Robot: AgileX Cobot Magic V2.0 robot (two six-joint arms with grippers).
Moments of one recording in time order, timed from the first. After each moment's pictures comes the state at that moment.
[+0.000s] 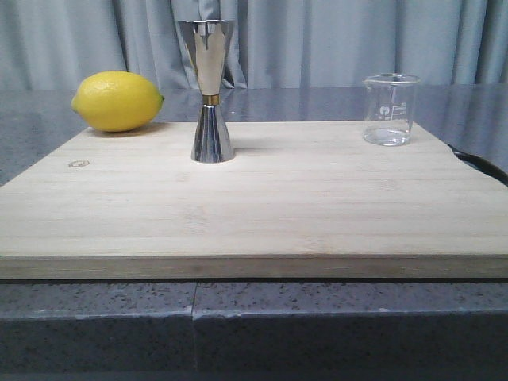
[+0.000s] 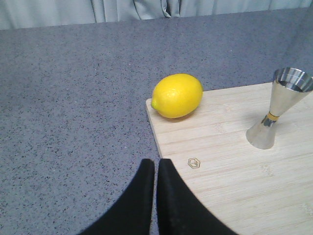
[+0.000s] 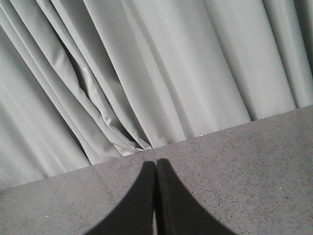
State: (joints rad) left arm -0.29 0.63 -0.79 -0.06 0.66 0.01; right arm -0.02 0.76 -0.76 -1.85 -0.21 2.24
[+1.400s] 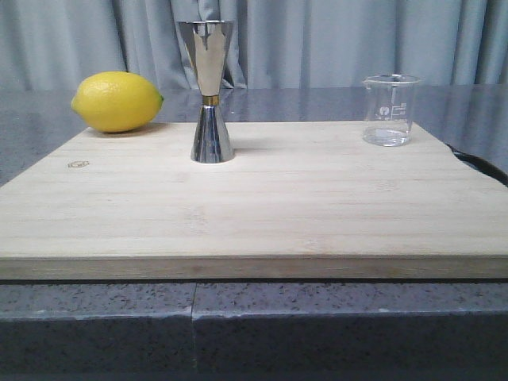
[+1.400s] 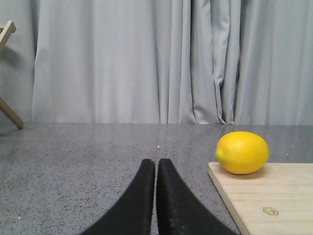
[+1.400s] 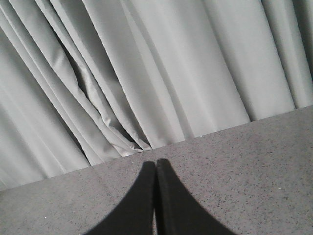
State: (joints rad) left arm -0.11 -0.01 0.00 -0.04 -0.10 0.02; right arm -0.02 0.76 -0.76 -1.85 -0.21 2.24
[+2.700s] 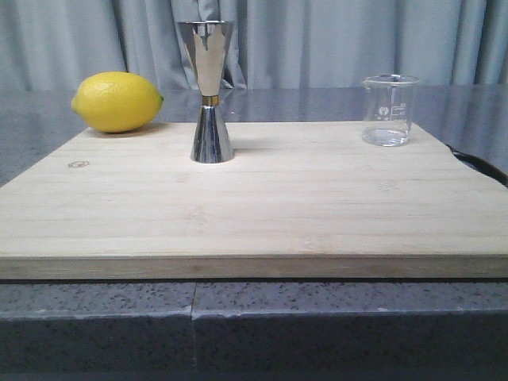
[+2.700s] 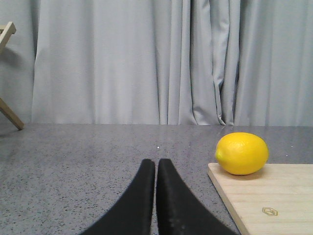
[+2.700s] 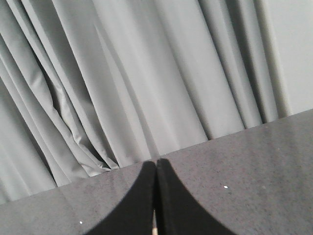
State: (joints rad) left arm -0.11 -0.01 0.00 -0.04 -0.10 0.02; right arm -0.02 0.36 -0.43 -1.83 -0.05 2.18
